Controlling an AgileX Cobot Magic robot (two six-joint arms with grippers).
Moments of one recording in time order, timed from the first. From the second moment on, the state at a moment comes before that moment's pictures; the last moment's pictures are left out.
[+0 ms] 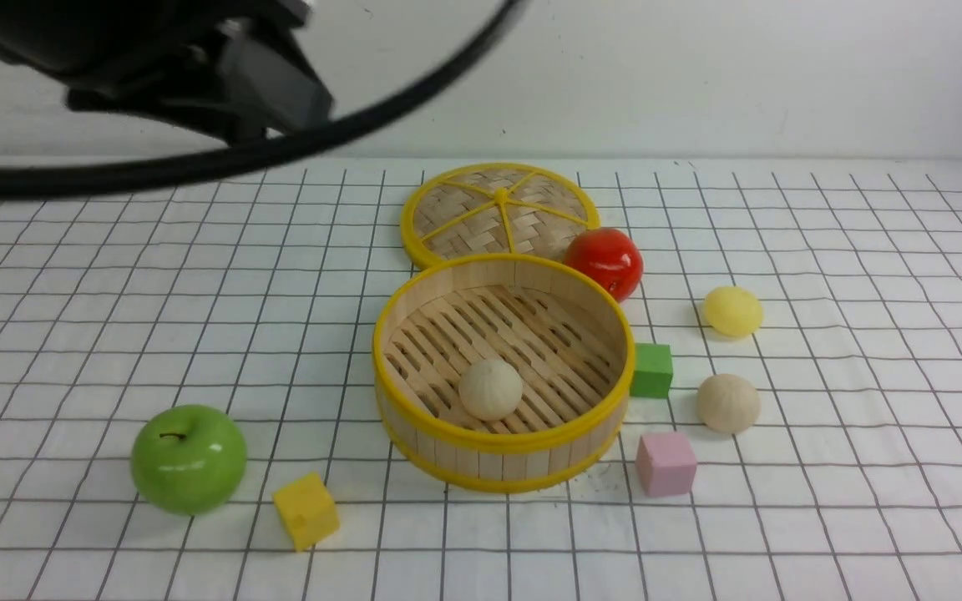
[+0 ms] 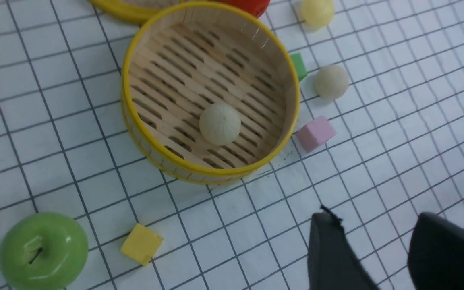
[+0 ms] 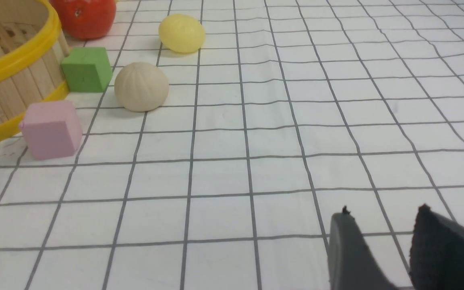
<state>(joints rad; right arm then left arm) -0.07 -0.01 0.02 0.05 0.38 -0.03 -0.44 1.28 -1.70 -0.22 1.24 -0.13</state>
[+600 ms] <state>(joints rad) -0.07 -0.01 0.02 0.05 0.38 -0.03 -0.44 0.30 -0.82 0.05 0.98 -0.43</state>
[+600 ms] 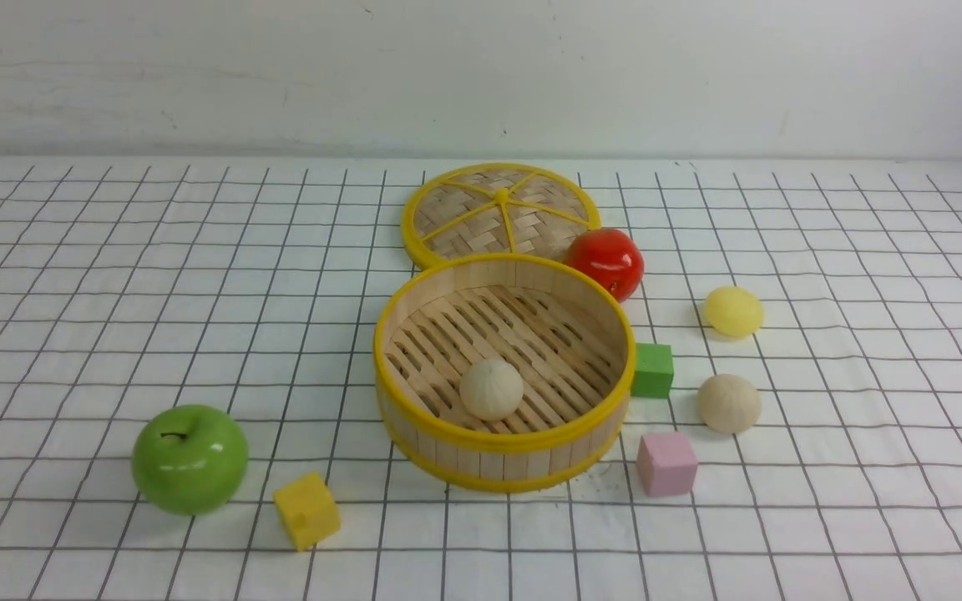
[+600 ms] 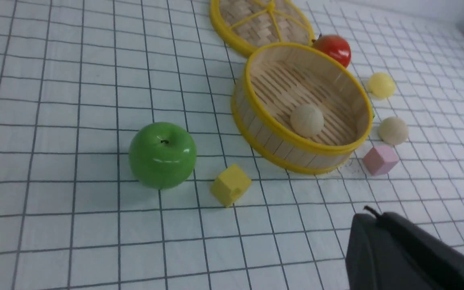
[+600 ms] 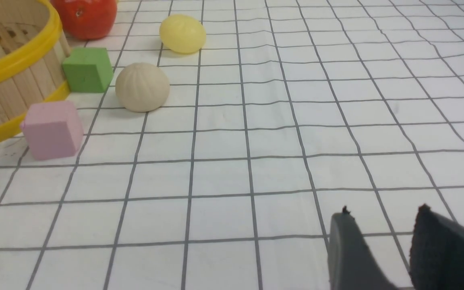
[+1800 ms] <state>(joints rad) -0.07 -0.01 0.02 0.05 0.38 -0.03 -0.03 0.05 -0.22 0.20 0.26 -0.36</state>
